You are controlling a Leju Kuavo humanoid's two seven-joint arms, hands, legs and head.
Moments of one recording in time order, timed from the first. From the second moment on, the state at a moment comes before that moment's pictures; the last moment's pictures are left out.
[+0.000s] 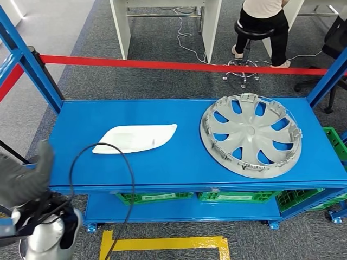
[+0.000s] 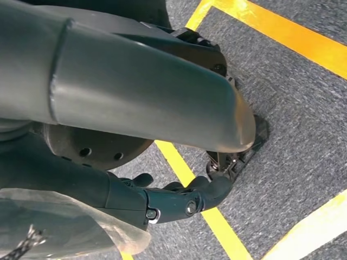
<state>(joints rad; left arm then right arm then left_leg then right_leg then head) -0.14 -0.18 -0.34 -1.74 -0.31 0.64 -0.61 -0.05 0.14 -0.09 -0.22 -0.51 -0.29 -0.01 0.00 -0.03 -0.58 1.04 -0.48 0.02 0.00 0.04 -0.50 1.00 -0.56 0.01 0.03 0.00</state>
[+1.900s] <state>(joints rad) -0.63 -0.17 -0.76 -0.76 -0.96 0.41 -0.09 -0.05 0.14 0.03 -0.20 -0.30 -0.24 0.12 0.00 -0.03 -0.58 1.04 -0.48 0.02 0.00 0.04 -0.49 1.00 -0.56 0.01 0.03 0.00</state>
